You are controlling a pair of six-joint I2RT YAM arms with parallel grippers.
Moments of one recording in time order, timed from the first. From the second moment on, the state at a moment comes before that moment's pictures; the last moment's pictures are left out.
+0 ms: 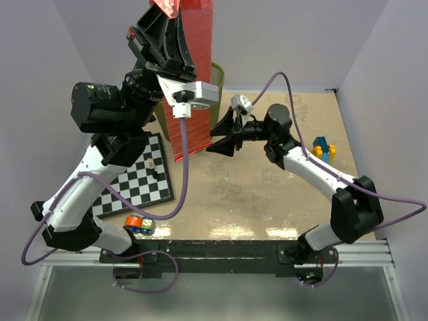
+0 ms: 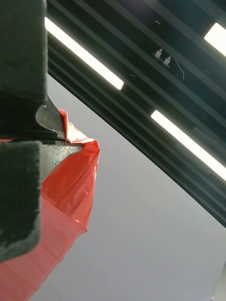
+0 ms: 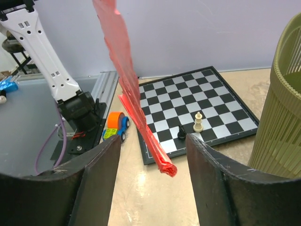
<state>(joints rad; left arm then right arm) -0.91 1.43 2.01 0.34 0.05 1.47 0.52 1.49 1.07 0.57 -1.09 0.27</state>
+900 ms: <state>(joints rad) -0.91 1.42 2.00 0.43 0.08 1.51 0.56 1.52 1.10 0.61 -1.13 0.31</state>
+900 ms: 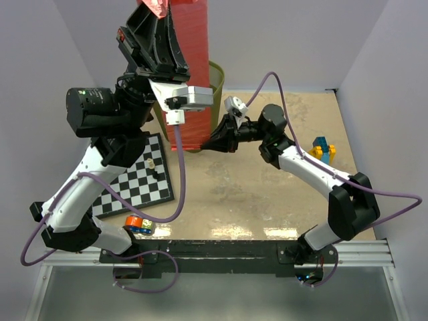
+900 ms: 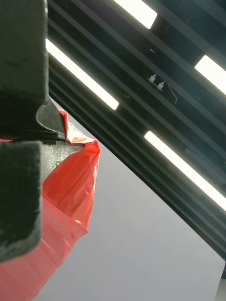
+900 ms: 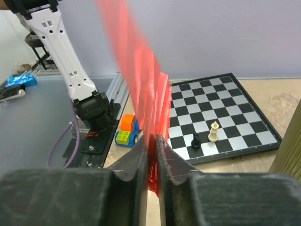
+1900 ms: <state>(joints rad) -0.66 0.45 0.61 -0.30 0.10 0.81 0.51 1.63 1.43 -1.02 -0.42 -0.66</state>
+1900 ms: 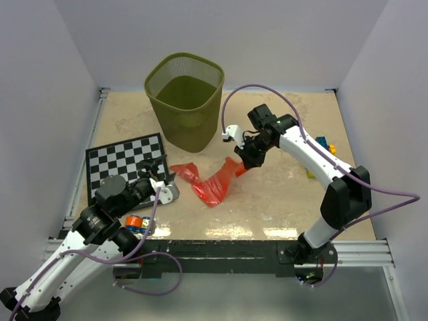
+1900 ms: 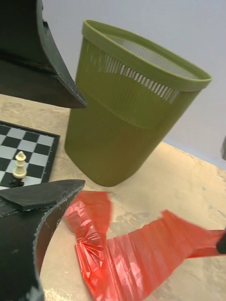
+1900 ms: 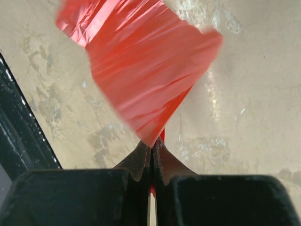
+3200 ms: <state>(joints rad) -1.00 1.39 0.70 0.63 -0.03 0.39 0.51 1.58 1.46 -1.08 -0.39 -0.56</state>
